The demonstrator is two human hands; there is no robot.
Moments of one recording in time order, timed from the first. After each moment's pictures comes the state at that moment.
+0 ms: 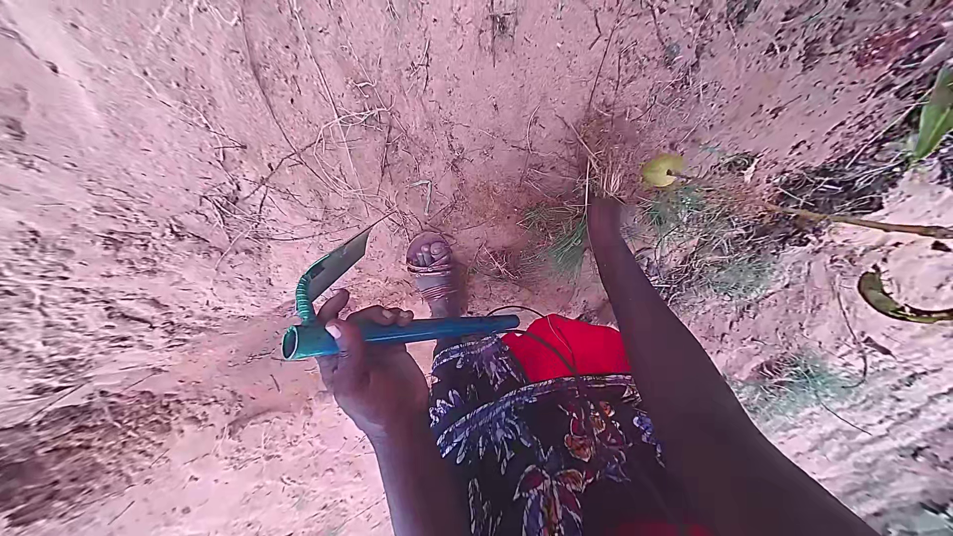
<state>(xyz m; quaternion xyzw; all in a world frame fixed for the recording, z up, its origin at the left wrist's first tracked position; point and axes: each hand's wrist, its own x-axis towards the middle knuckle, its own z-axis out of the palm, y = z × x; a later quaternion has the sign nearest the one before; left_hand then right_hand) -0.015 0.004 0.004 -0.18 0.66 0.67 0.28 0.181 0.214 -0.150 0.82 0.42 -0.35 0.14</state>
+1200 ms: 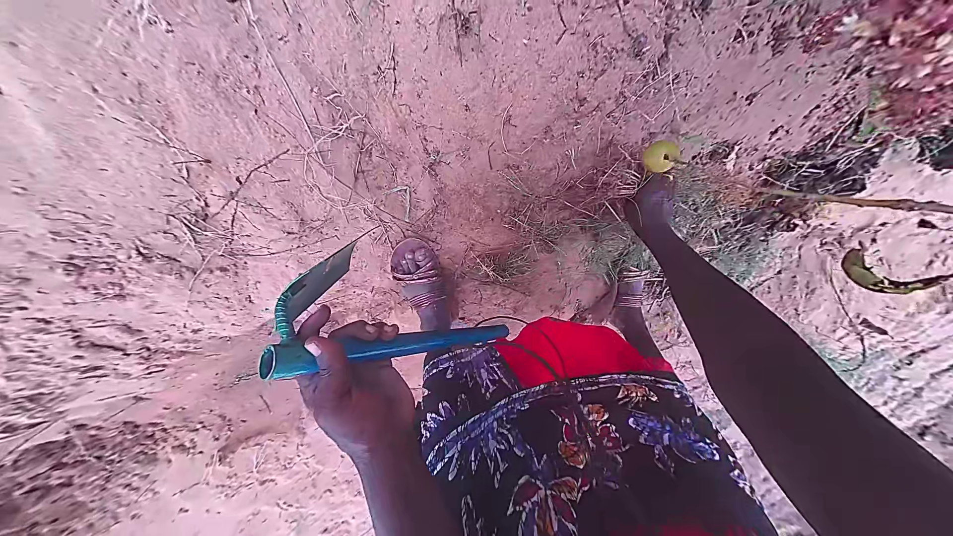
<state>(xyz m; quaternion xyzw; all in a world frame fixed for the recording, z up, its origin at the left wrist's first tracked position) -0.005 -0.001 0.002 -0.16 0.67 0.66 0.29 0.292 0.269 -0.166 0.68 0.65 -0.16 0.31</state>
